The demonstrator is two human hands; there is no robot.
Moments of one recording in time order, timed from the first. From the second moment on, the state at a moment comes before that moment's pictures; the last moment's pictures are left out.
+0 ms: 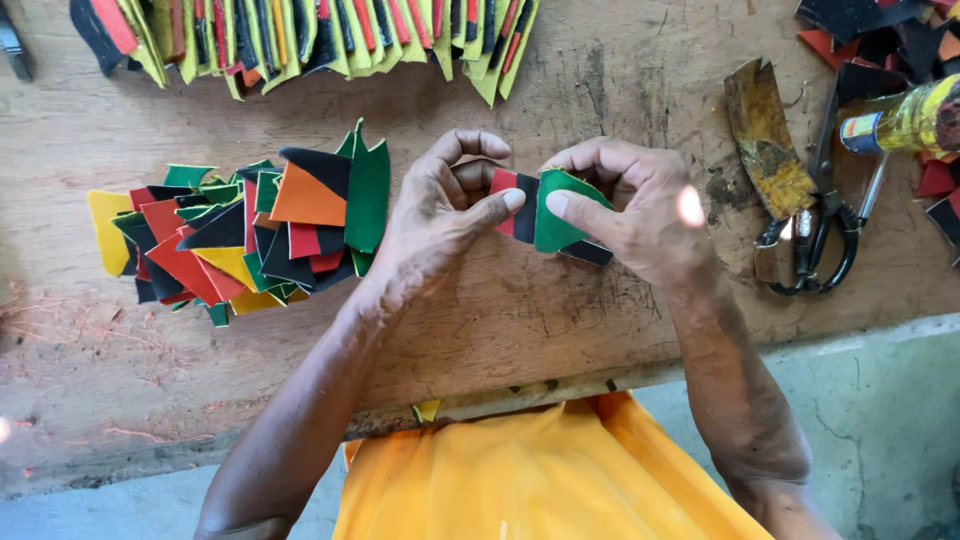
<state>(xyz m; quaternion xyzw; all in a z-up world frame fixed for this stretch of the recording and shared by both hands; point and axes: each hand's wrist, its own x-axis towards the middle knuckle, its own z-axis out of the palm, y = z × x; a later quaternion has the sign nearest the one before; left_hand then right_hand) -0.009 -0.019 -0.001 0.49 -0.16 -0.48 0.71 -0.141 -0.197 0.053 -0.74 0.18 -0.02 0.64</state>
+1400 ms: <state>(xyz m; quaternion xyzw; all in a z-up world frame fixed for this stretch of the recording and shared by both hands) -0.064 -0.024 -0.037 0.68 -0.56 -0.07 0.47 -0.080 -0.179 0.074 -0.88 -0.10 -0.05 0.46</state>
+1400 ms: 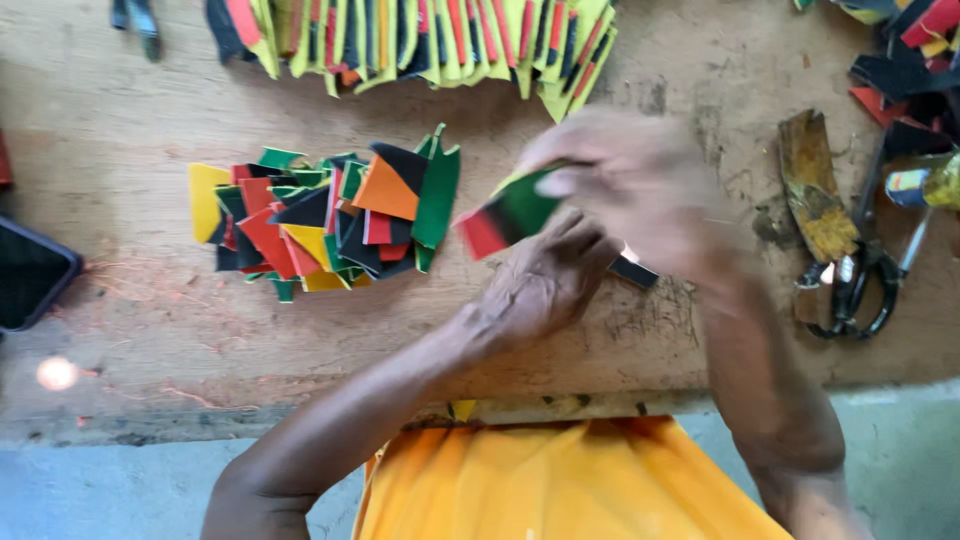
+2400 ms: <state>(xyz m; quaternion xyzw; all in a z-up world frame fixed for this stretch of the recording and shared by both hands) -0.004 -0.041 0.022 0.85 -0.42 0.02 0.31 -0.034 -0.244 -0.044 -0.92 0.09 -0.32 0.20</state>
